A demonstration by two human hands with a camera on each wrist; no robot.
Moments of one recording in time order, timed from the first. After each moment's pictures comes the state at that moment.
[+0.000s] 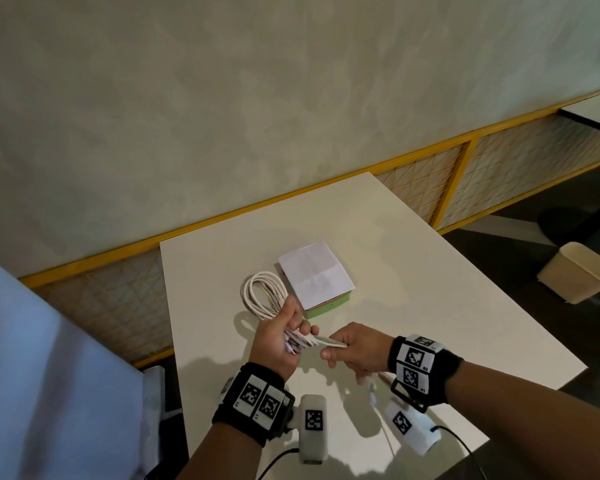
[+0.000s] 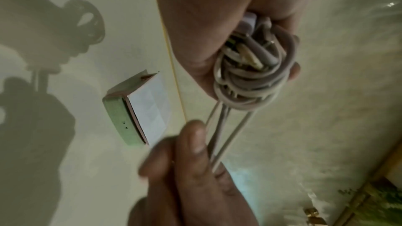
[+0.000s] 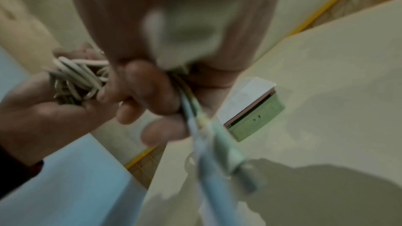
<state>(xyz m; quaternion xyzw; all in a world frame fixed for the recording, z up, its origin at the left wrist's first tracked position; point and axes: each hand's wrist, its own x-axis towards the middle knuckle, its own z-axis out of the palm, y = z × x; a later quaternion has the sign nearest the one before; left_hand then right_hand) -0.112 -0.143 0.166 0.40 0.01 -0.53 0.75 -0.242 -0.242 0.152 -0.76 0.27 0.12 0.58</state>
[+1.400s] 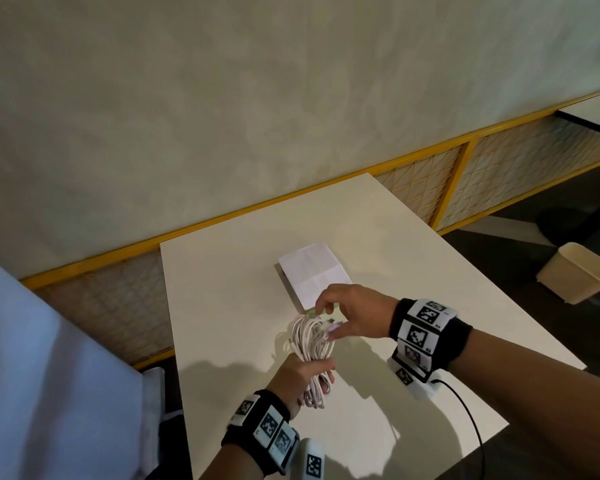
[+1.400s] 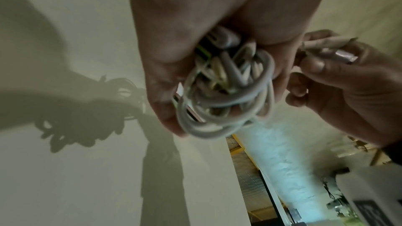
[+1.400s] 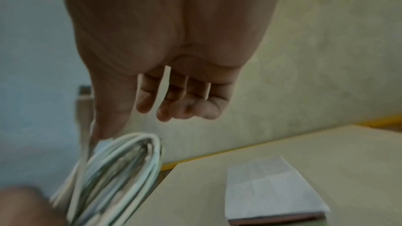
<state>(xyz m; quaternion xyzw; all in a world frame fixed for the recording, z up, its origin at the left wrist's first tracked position) -0.133 -0.116 0.112 0.65 -0.17 -0.58 0.47 -0.224 -0.269 0.206 -0.93 0.15 0.05 0.34</state>
